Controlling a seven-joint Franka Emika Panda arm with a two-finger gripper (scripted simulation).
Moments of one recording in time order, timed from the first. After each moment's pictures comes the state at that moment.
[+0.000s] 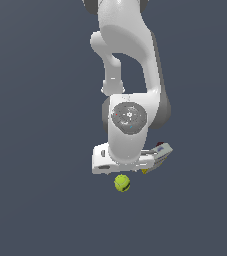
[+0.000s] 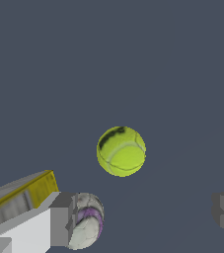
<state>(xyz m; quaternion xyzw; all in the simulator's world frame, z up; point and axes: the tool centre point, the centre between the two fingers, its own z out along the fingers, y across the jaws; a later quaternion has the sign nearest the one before) 0.130 0.031 0.140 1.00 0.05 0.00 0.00</state>
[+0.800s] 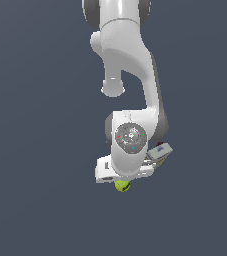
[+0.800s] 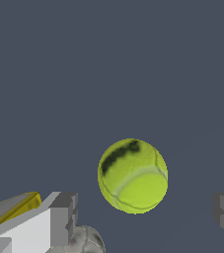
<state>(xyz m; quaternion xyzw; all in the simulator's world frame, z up) 0.142 0.039 0.091 1.00 0.07 0.00 0.00</state>
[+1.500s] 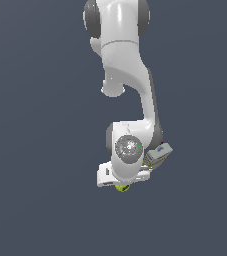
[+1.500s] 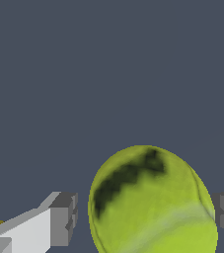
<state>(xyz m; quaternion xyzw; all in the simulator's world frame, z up) 0.142 0.039 0.041 1.00 0.07 0.00 0.00</state>
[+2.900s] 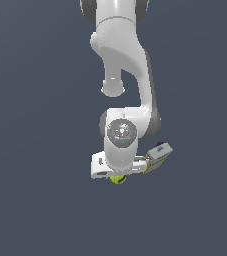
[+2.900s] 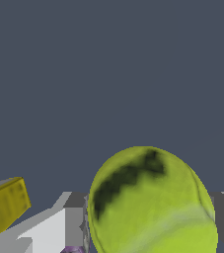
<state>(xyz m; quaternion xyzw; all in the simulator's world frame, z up) 0.125 0.020 0.086 1.00 0.07 0.00 0.00</state>
